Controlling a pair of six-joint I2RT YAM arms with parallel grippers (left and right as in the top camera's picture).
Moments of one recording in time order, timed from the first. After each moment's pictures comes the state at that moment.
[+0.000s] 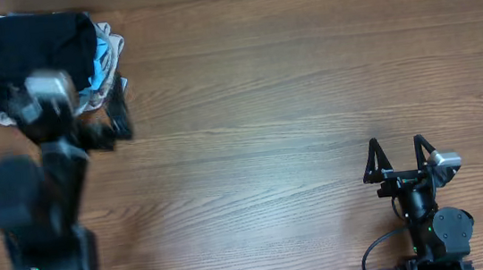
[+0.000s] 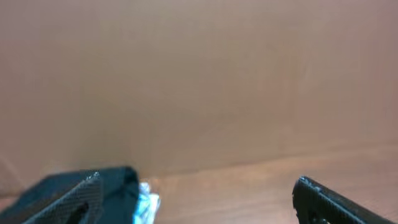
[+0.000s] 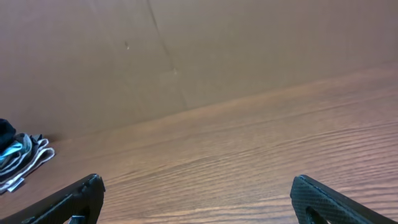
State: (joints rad) left arm 0.09 0.80 0.93 -0.15 0.26 0.02; right arm -0.04 0.01 0.02 -0.02 -0.10 0.28
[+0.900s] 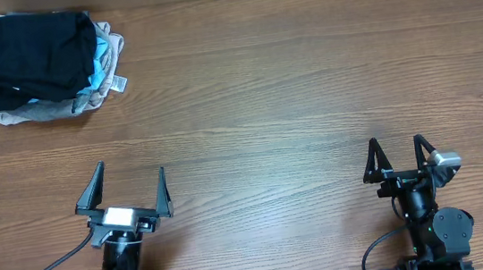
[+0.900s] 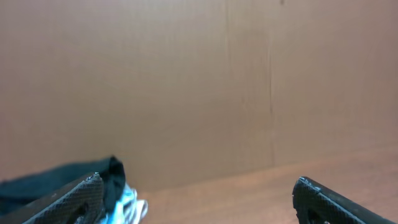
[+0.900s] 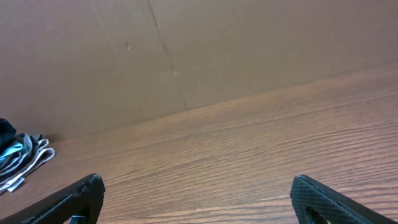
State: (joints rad) left arm 0.08 0.02 0.01 0.31 0.28 0.01; right arm -0.04 0.01 0.02 -0.02 -0.10 0.28
